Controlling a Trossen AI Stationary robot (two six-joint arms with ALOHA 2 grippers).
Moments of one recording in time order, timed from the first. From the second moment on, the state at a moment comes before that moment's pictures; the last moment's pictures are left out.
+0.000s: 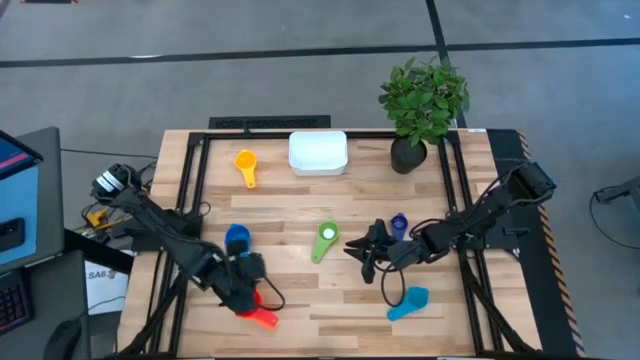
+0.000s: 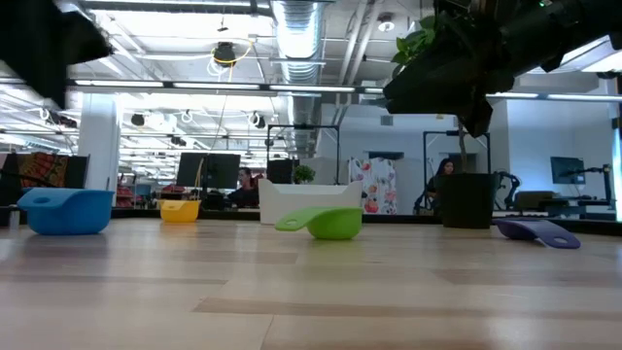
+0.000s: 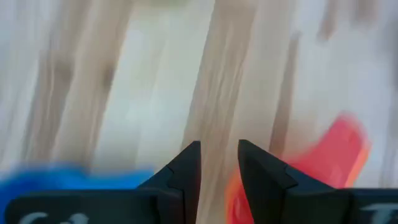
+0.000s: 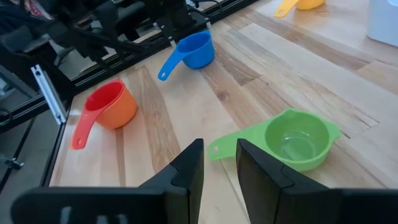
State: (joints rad) left arm -0.67 1.44 1.02 -0.67 -0.38 -0.81; right arm 0.45 1.48 0.62 0.43 0.58 0.67
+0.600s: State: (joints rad) left arm -0.59 1.72 1.05 -0.34 -0.11 -0.64; right arm 0.54 1.48 0.62 0.41 0.67 0.71
